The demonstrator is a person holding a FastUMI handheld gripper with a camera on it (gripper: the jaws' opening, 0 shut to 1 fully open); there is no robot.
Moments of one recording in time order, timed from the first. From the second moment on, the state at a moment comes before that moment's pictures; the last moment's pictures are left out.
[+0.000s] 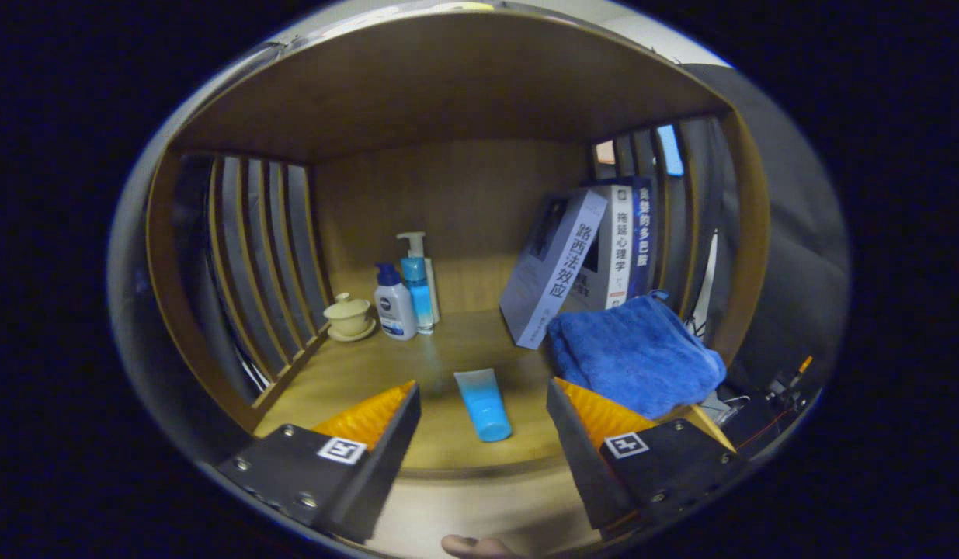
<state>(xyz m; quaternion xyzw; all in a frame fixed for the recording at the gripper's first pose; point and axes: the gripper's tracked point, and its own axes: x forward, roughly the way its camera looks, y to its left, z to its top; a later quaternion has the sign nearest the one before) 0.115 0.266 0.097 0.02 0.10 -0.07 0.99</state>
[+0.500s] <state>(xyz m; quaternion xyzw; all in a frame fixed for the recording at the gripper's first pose) -0.035 0.256 0.092 0.01 0.08 -0.08 0.99</state>
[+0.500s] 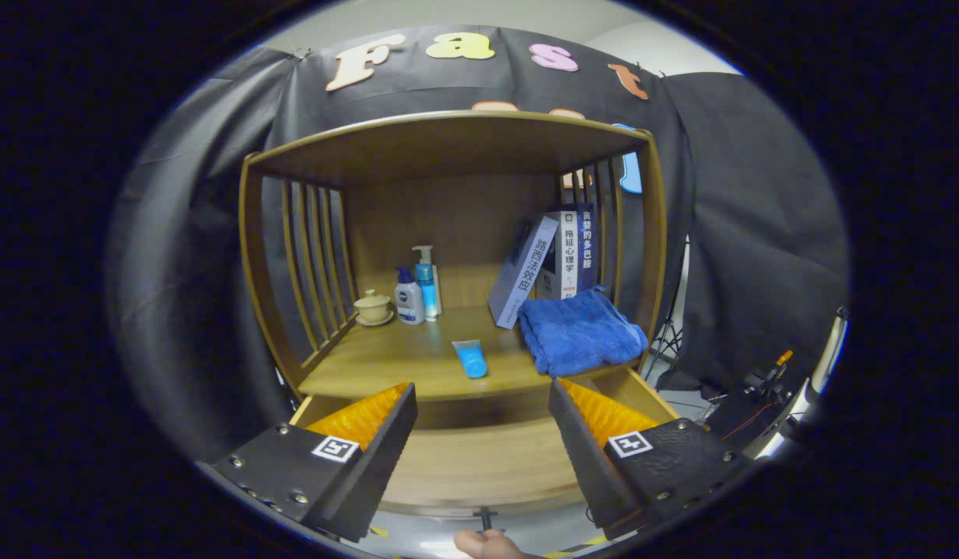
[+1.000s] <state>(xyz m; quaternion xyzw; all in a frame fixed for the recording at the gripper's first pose) -0.099 0.244 0.014 0.00 0.08 -0.06 0.99</state>
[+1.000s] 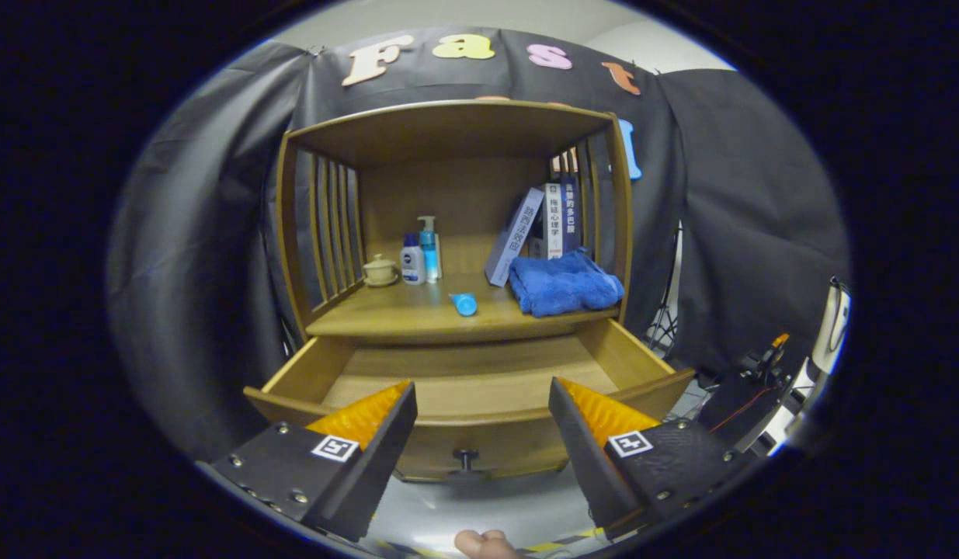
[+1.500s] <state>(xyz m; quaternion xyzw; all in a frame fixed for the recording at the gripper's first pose) -0.081 0.257 -0.072 0.02 0.08 -0.03 1.00</state>
